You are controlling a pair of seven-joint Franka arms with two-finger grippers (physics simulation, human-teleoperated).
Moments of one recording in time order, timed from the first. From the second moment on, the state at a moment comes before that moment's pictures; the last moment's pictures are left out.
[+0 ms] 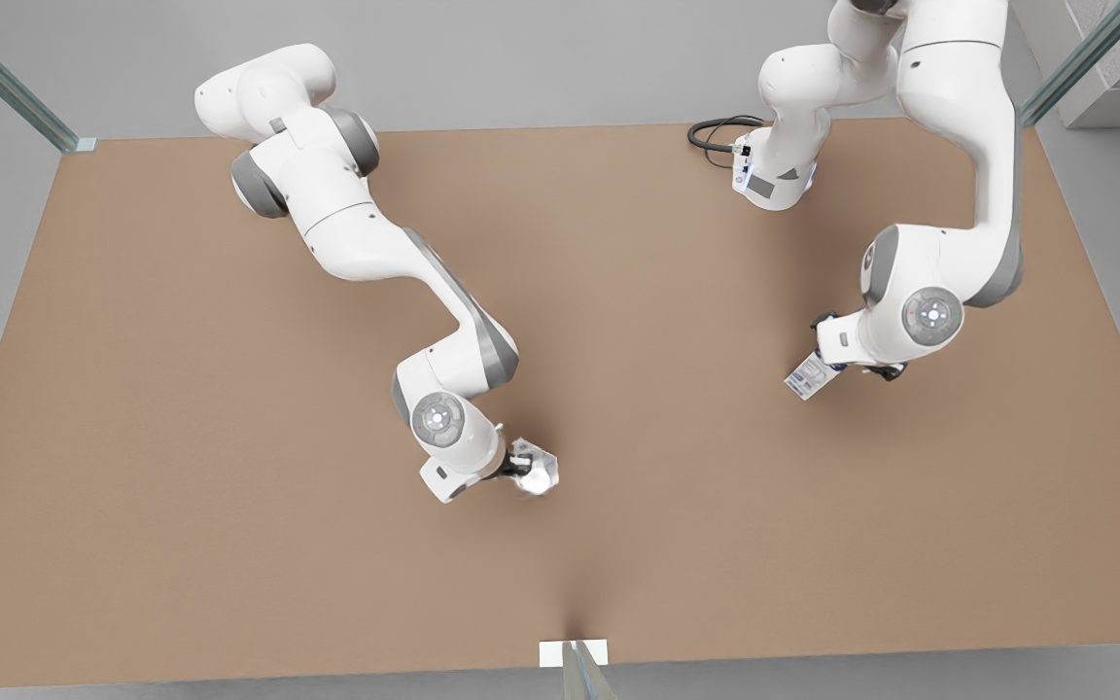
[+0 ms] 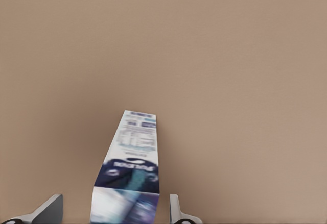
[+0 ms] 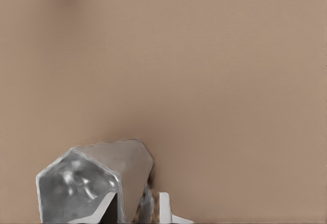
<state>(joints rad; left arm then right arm) 0.07 0.16 -0.19 -1.98 0.15 1.87 0.54 0.50 0.95 0.02 -1.01 0.14 2.06 0.55</state>
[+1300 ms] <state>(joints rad) 0.10 0.24 -0.17 -1.98 0.16 1.85 0.59 0.32 0.74 -0.06 -1.13 0.08 1.79 0.05</state>
